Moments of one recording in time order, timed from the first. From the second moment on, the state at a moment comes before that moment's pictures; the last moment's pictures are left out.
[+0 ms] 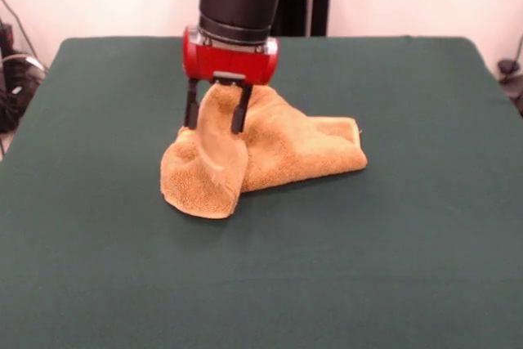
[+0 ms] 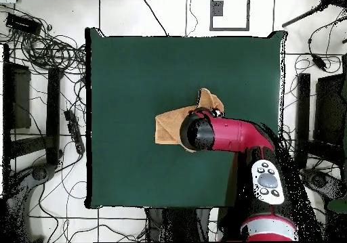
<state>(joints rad) -0.23 -0.58 -0.07 1.59 -0.26 0.32 1.57</state>
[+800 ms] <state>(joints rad) -0.32 -0.63 -0.03 1.55 -0.26 0.36 1.57</state>
